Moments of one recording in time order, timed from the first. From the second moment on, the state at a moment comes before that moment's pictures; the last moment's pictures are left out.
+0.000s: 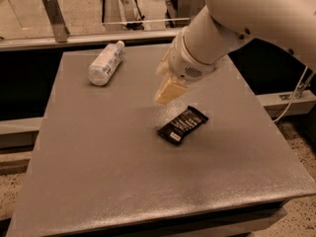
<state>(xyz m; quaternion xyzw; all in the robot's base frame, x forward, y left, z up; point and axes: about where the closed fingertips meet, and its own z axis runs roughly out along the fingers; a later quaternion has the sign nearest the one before) 0.534 -0.024 0.912 -0.67 0.68 0.04 0.30</state>
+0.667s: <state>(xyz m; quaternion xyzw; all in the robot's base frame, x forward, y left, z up) 0.513 -0.042 0.872 -0.69 0.68 0.07 0.24</state>
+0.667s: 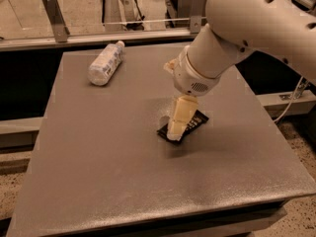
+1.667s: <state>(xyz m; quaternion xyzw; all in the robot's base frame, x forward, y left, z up) 0.486 -0.069 0.837 -0.72 0.67 0.10 0.16</state>
